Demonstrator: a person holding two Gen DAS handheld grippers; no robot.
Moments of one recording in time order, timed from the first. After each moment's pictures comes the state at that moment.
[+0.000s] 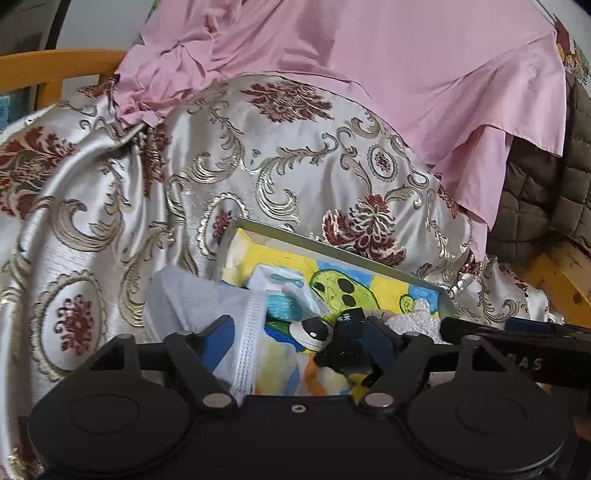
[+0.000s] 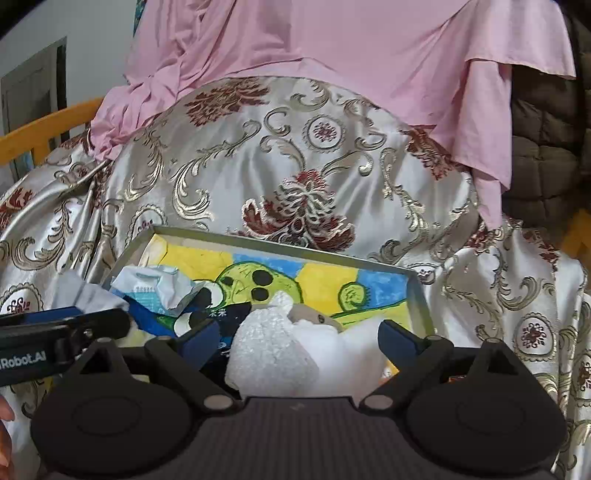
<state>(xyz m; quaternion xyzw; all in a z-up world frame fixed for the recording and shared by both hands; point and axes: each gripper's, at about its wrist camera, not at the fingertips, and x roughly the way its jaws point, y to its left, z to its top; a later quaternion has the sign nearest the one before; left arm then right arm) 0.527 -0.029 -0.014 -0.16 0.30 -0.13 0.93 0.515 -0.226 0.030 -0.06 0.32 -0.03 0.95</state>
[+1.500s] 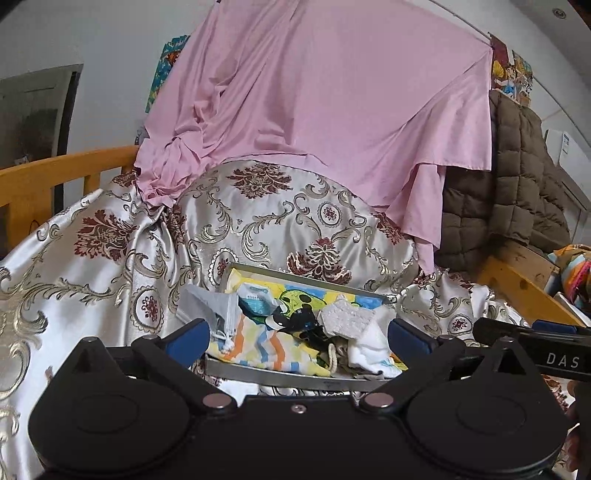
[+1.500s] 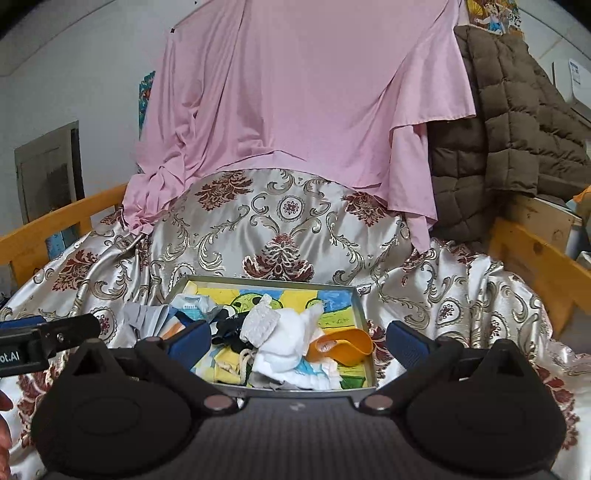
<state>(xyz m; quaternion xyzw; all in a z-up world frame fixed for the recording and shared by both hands) 0.313 -0.041 0.066 -0.11 0.20 -0.12 0.97 0.299 -0.255 0.102 -0.01 0.21 -0.03 0.98</state>
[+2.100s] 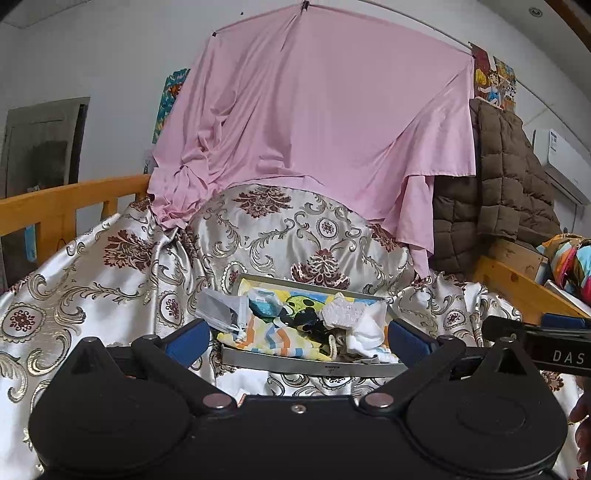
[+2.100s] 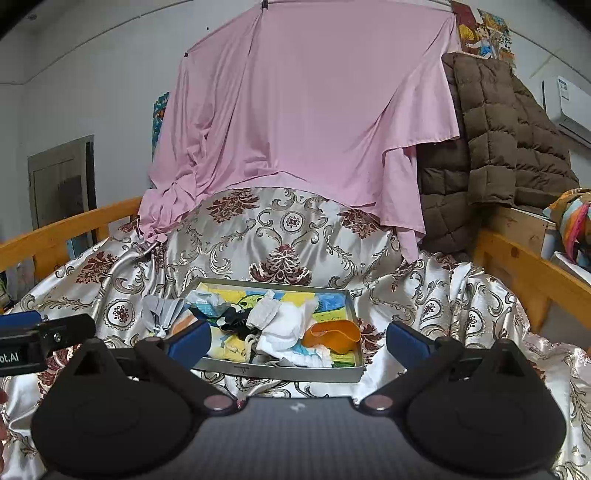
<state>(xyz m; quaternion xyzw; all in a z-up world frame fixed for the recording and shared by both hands) 0.237 -0.039 0.065 -0.08 0.16 -0.10 0.98 0.217 -0.251 0.095 -0.02 0.16 -0.03 0.99</state>
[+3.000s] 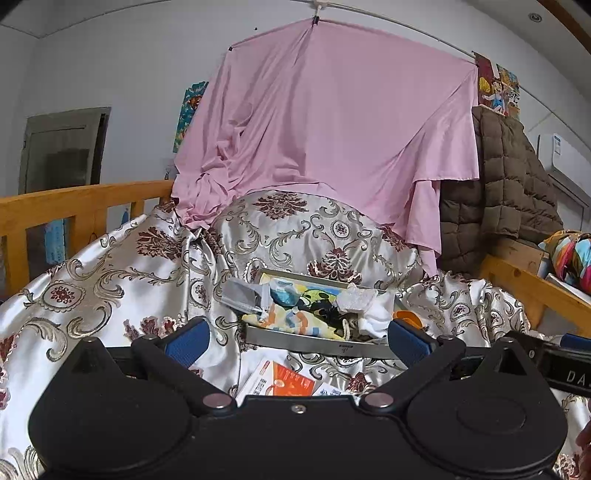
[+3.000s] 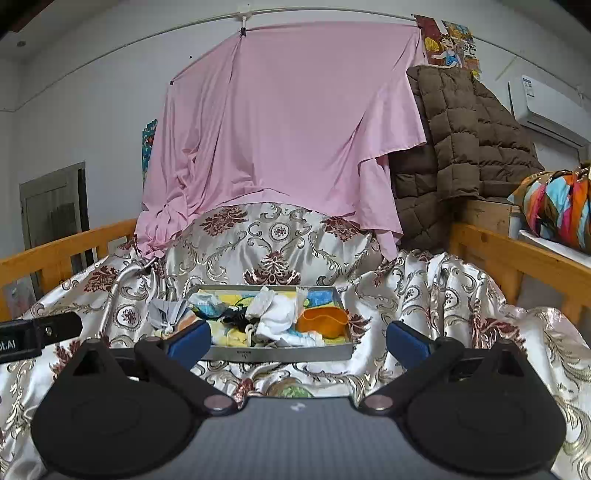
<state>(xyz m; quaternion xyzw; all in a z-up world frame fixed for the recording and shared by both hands) 0.172 -0.024 0.043 -0.08 0.14 -0.08 0.98 0.141 -0.244 0.064 0.01 0.12 -0.06 0.99</state>
